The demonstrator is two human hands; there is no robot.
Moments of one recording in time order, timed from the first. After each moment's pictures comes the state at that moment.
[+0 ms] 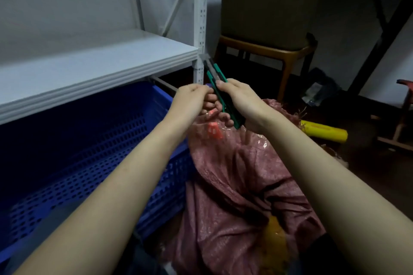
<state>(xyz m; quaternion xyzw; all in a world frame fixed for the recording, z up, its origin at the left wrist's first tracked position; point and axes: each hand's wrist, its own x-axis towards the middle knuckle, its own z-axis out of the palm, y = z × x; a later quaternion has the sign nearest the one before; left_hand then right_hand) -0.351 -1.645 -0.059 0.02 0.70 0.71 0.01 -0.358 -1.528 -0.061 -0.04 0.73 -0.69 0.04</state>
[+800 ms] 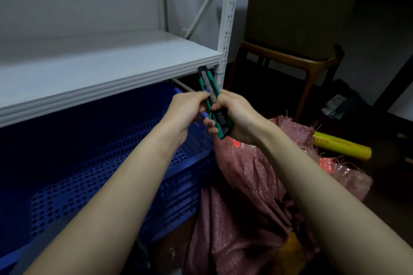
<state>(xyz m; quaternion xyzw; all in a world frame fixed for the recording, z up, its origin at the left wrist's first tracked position) -0.370 -1.696 -0.067 -0.07 0.67 0.74 -0.01 -0.372 -1.591 -0.066 -0.07 0.61 -0.77 0.15</state>
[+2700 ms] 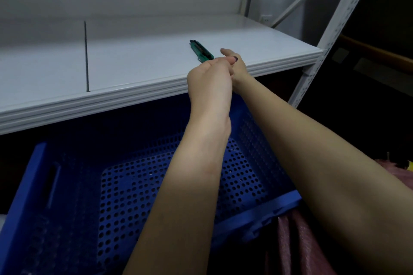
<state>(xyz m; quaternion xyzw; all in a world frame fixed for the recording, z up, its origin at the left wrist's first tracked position) -0.400 -1.841 -0.045 -0.19 0.51 0.82 -0.19 -0.560 -1.821 -0.093 -0.08 0.81 -0.58 0.03</state>
